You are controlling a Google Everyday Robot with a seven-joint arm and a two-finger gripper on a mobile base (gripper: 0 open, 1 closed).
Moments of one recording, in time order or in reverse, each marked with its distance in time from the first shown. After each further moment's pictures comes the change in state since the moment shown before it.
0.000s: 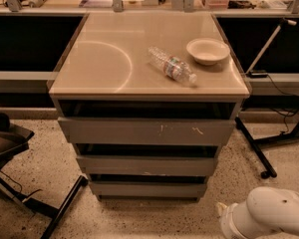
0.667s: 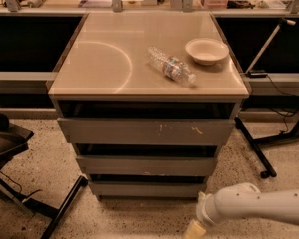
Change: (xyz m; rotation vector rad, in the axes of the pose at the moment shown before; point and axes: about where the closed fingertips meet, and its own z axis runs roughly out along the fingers) arm -0.025 -0.072 0.110 0.098 -0.032 0.049
